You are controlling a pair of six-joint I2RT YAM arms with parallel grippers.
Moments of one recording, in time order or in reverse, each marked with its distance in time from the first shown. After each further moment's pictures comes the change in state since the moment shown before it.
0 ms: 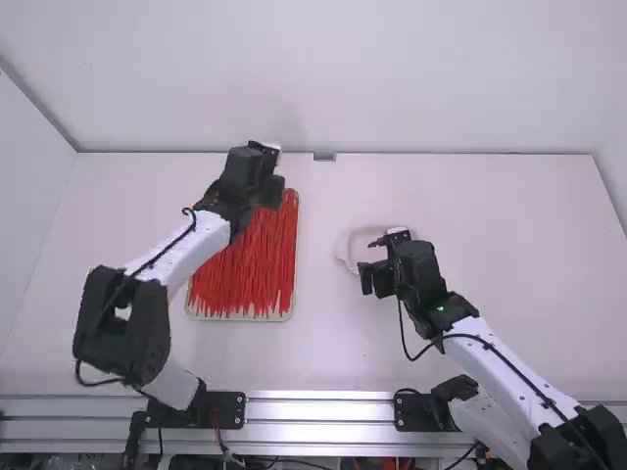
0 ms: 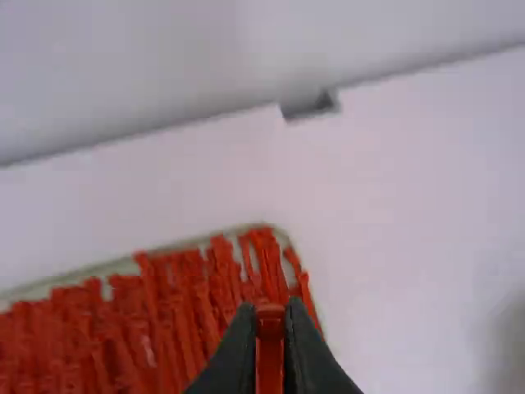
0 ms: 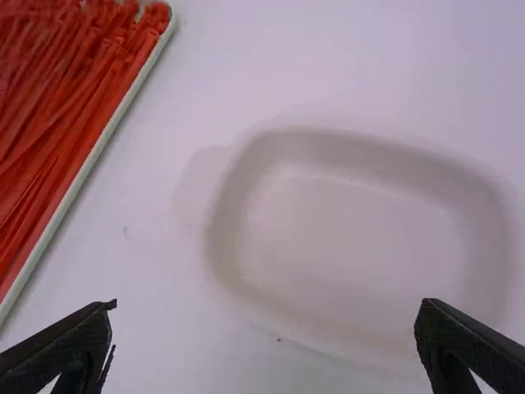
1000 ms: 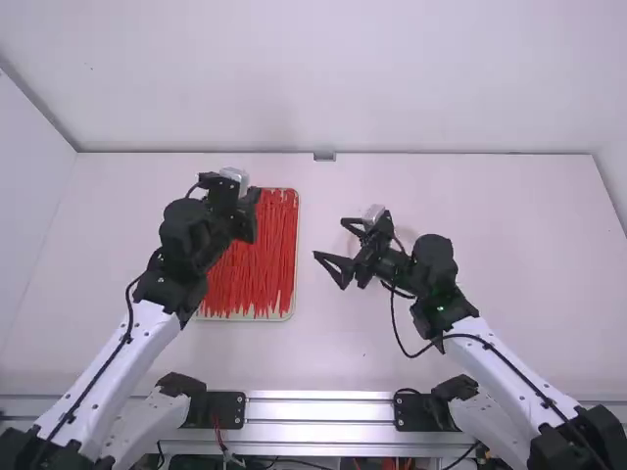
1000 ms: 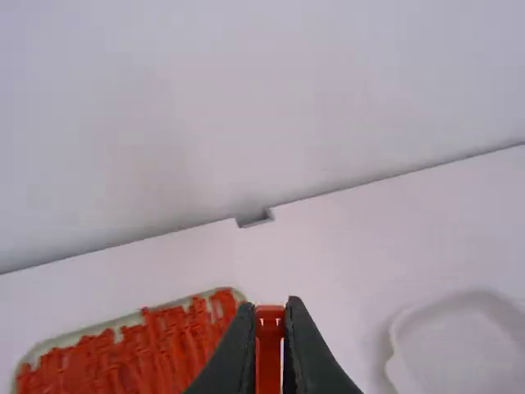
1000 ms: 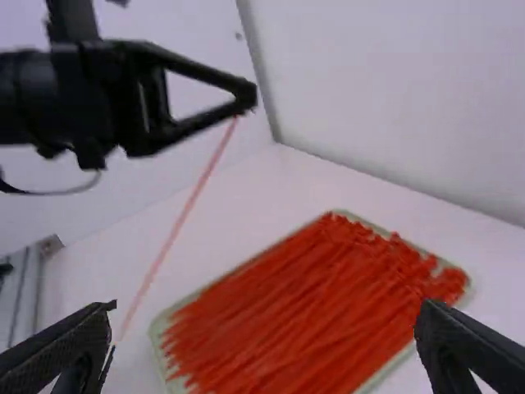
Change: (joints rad) left arm 0.015 -0.623 -0.415 0.210 0.188 -0.042; right arm 0.000 0.000 0.001 0.613 -0.660 0.088
